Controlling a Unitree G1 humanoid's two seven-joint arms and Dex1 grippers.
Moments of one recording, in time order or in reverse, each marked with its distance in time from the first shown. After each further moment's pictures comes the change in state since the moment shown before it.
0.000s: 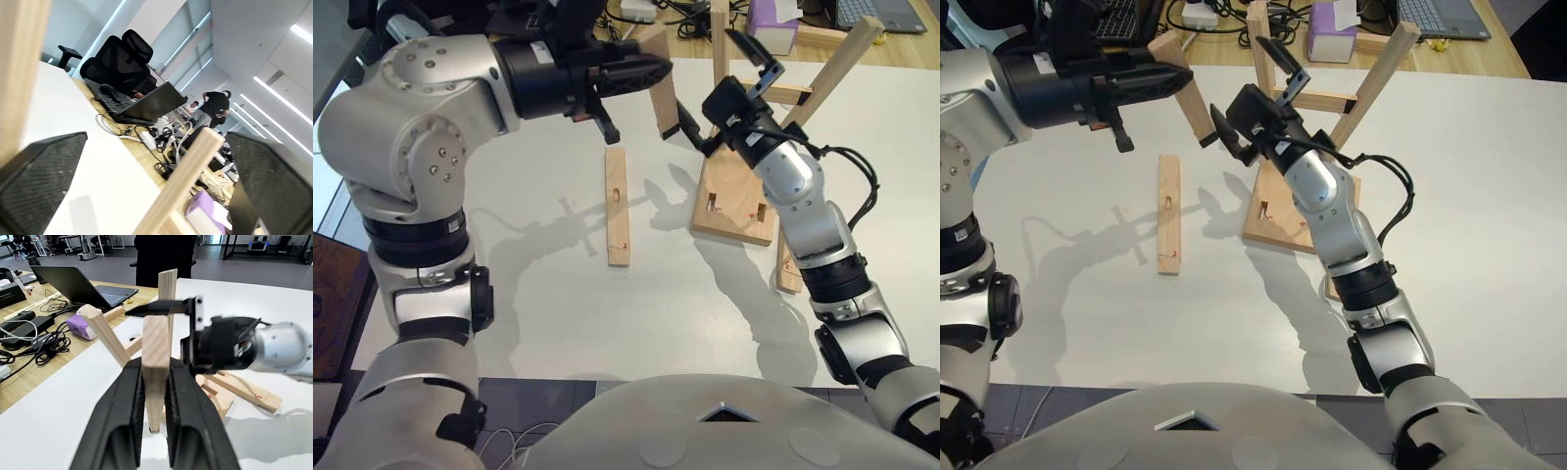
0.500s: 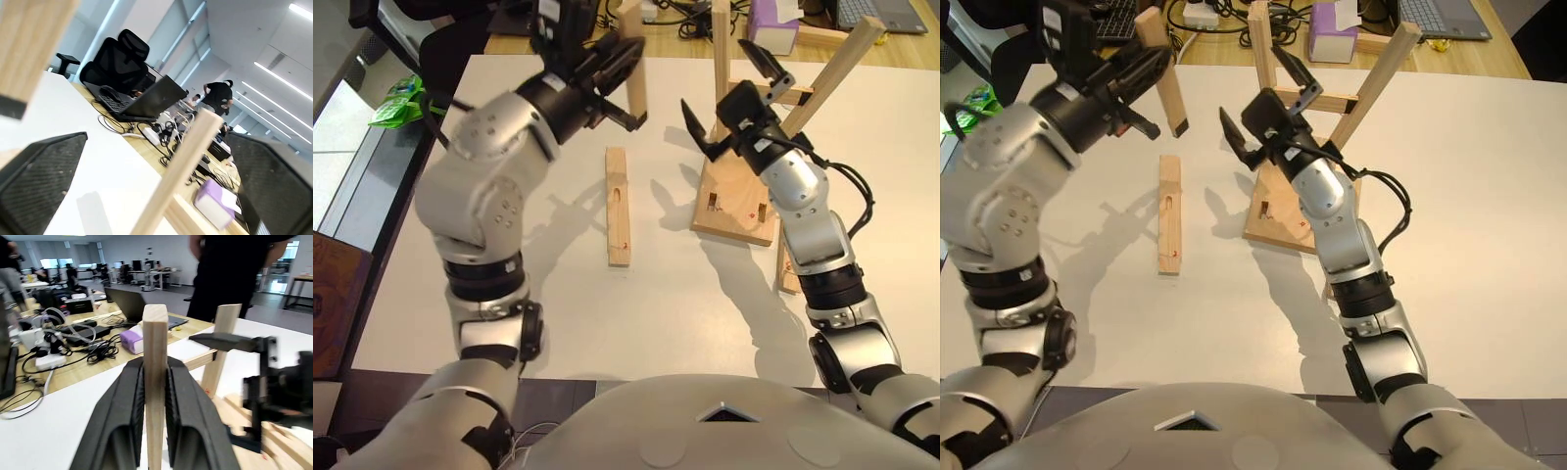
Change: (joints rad) left arm 0.278 -0.268 0.030 -0.041 0.203 -0.248 0.487; right arm 0.092 0.015 -0.096 -0.032 0.041 -0.014 -0.010
